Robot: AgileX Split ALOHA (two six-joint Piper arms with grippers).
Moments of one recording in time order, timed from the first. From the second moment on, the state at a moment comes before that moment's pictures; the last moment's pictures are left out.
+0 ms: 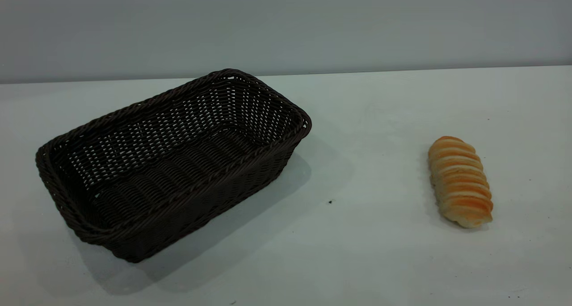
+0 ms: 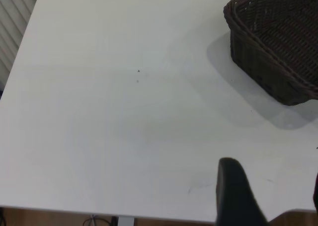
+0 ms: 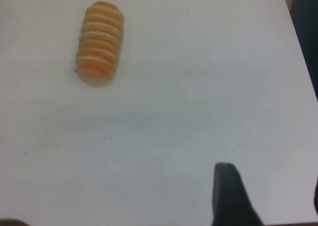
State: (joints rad) left arm -0.01 -0.02 -0.49 0.09 1.14 -0.10; right arm -0.03 0.09 -0.47 -0.03 1.12 0.00
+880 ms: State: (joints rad) left arm -0.01 0.19 -0.59 0.04 1.05 -0.13; right arm -0.03 0.29 -0.50 0.10 0.84 -0.09
